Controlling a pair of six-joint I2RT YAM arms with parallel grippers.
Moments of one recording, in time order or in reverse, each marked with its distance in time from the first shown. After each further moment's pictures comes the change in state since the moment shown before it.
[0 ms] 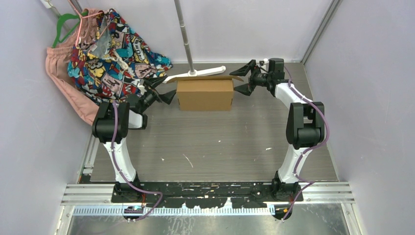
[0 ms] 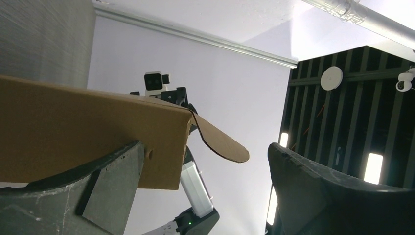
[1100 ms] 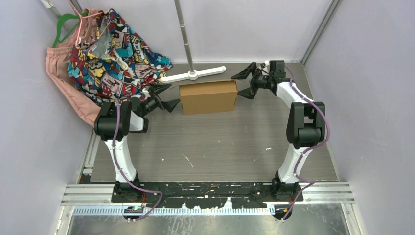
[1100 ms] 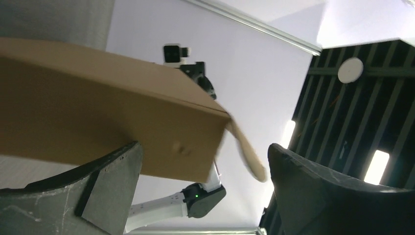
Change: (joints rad) left arm 0.000 0.026 -0.028 0.044 0.120 -0.016; right arm -0.018 0.002 0.026 -0.166 0.033 -0.157
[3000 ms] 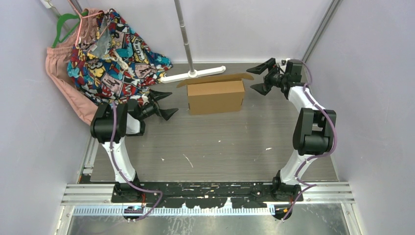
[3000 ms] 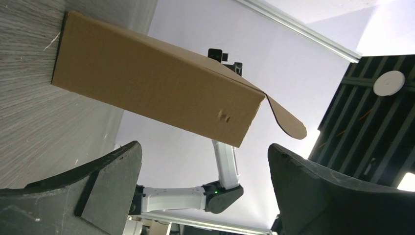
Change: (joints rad) left arm 0.055 -0.013 -0.086 -0.176 0.129 0.148; right arm -0.135 -0.113 -0.101 0.151 0.124 0.066
